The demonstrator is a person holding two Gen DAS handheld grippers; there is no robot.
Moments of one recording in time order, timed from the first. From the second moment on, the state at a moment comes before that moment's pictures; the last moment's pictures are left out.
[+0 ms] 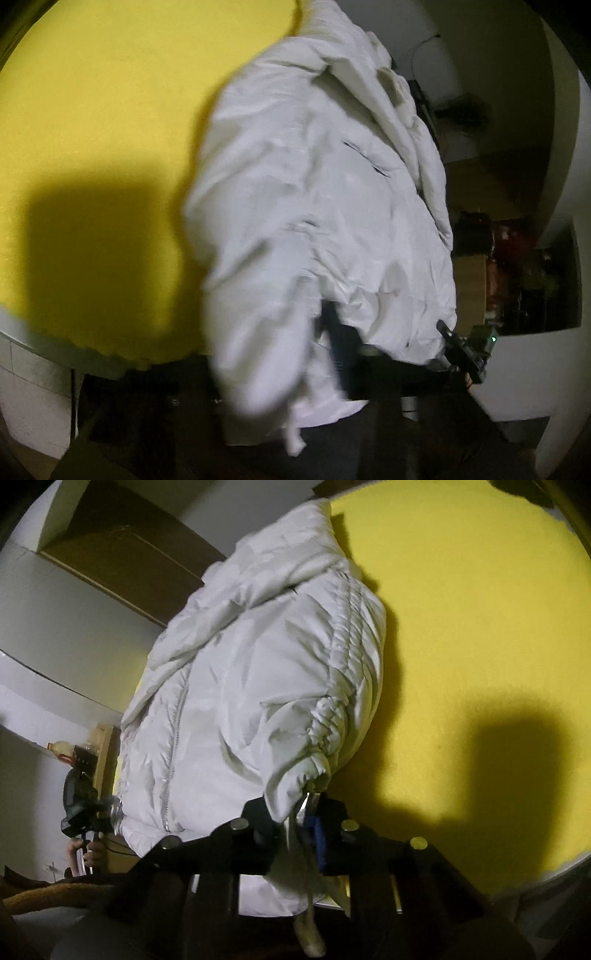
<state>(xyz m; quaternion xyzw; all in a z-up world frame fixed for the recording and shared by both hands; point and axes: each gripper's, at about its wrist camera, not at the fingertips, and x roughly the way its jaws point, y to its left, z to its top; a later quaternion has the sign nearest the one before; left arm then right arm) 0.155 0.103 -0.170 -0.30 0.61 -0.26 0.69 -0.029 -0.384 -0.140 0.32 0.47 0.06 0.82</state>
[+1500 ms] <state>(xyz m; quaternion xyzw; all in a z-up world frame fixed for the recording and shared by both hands) 0.120 0.123 -0.095 -0.28 0.52 -0.35 0.73 -0.059 -0.382 -0.087 0.34 0.40 0.18 0.83</state>
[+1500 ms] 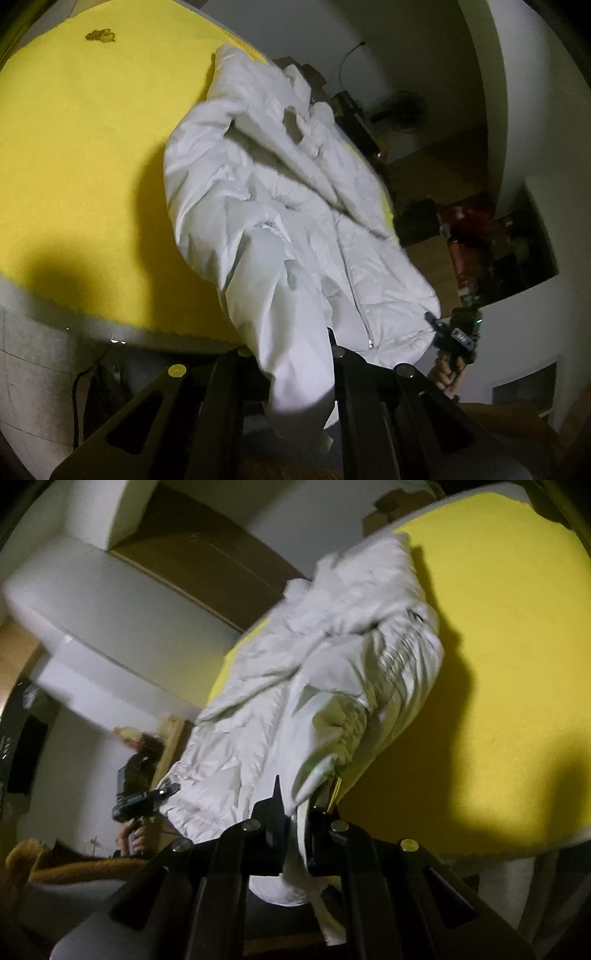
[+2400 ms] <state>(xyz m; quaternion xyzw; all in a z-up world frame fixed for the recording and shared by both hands) 0.345 0.064 0.030 -0.29 0.40 -0.36 0.79 0.145 -0.448 0.034 0.37 0.33 0.19 0.85</state>
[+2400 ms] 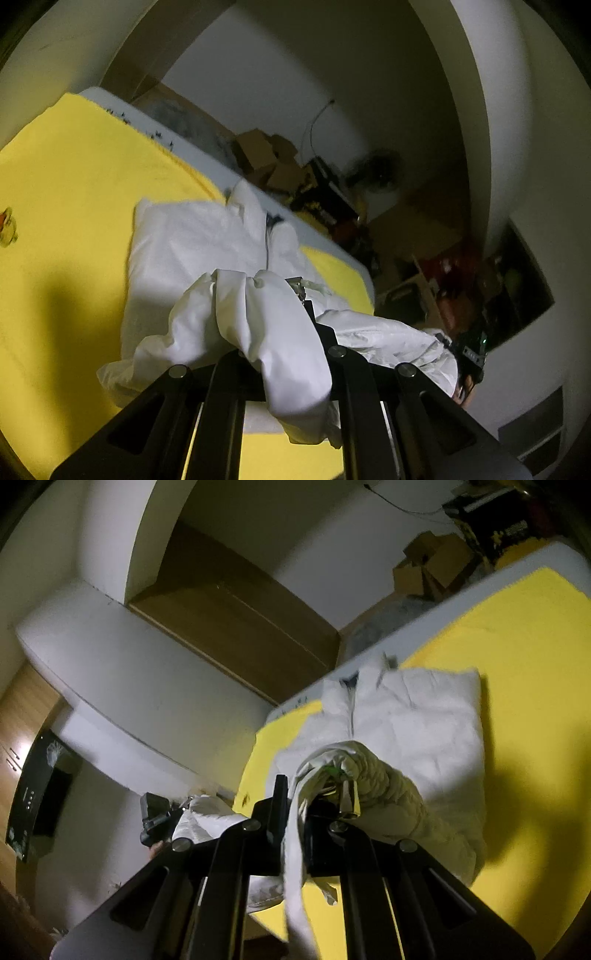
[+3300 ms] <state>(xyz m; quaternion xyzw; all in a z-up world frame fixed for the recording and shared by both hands) 0.546 -0.025 -0.065 -0.29 0.47 -0.23 0.80 0.358 -0.488 -0.052 0.35 0.37 0.03 0.86</state>
